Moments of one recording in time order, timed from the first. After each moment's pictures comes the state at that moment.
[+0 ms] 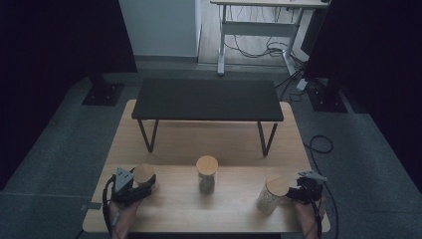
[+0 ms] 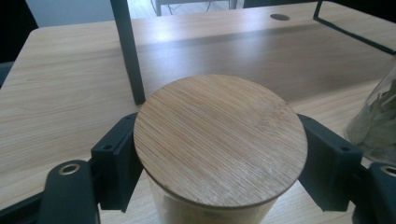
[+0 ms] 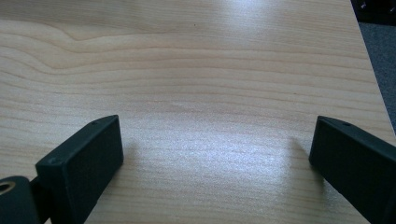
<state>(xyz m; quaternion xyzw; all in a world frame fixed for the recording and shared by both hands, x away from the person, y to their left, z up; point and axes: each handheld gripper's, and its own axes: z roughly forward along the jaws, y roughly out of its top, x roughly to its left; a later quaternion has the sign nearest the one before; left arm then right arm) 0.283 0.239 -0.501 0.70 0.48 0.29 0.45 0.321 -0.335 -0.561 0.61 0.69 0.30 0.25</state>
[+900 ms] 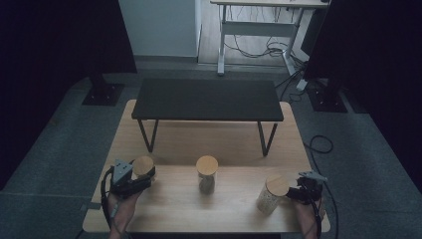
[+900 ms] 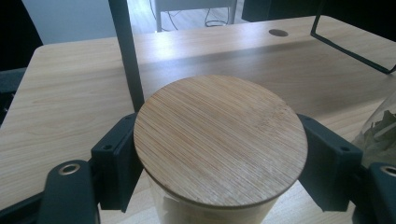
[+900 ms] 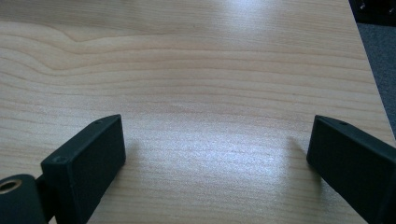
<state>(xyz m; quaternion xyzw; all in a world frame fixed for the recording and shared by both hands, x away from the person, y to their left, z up) 0.296 0.238 -0.476 0.69 0.48 0.30 0.45 0.320 -0.335 -0.561 0.61 0.69 0.30 0.25</state>
